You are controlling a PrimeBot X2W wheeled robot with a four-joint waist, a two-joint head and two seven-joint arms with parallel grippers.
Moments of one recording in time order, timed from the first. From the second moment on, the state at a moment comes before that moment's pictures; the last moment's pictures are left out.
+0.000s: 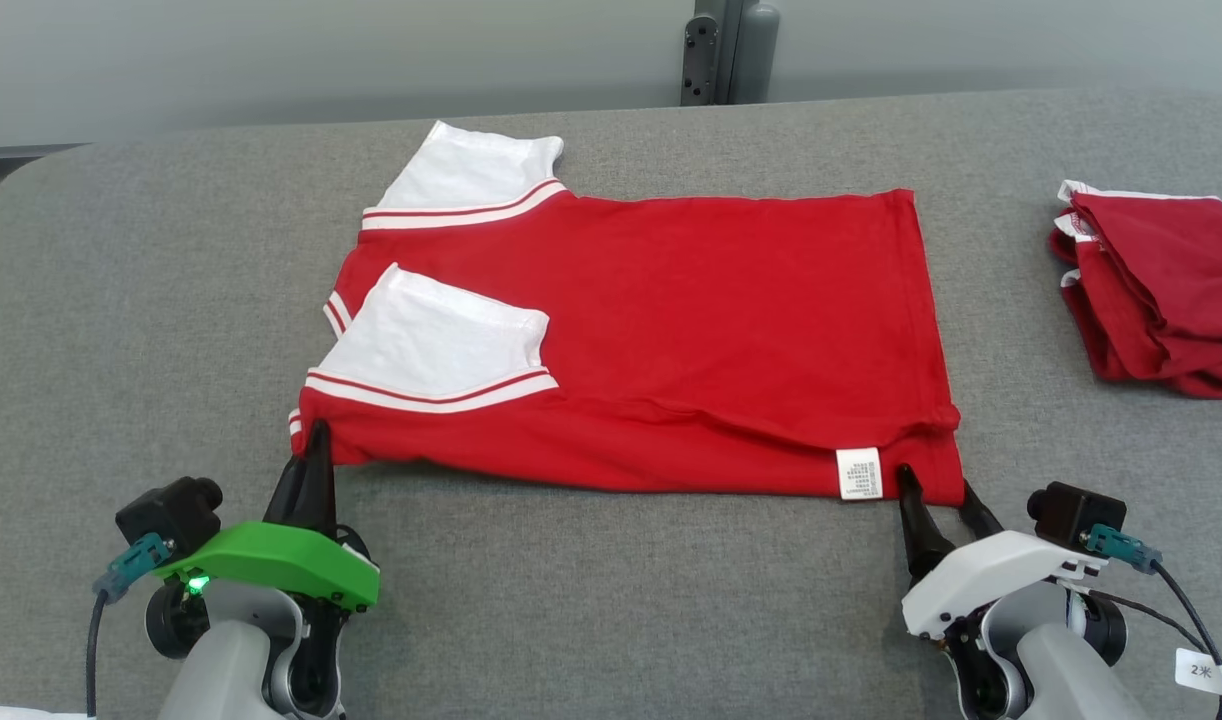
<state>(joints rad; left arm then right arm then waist) -0.30 0.13 -0.18 0.57 -0.73 -0.12 -0.21 -0.25 -0.05 0.05 0.65 0.50 0.13 -0.16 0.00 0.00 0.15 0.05</state>
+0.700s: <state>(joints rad) -0.10 0.18 -0.17 0.26 -0.73 -0.08 -0.21 -0.14 -0.12 0.05 0.38 0.67 0.13 -0.02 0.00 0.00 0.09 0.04</state>
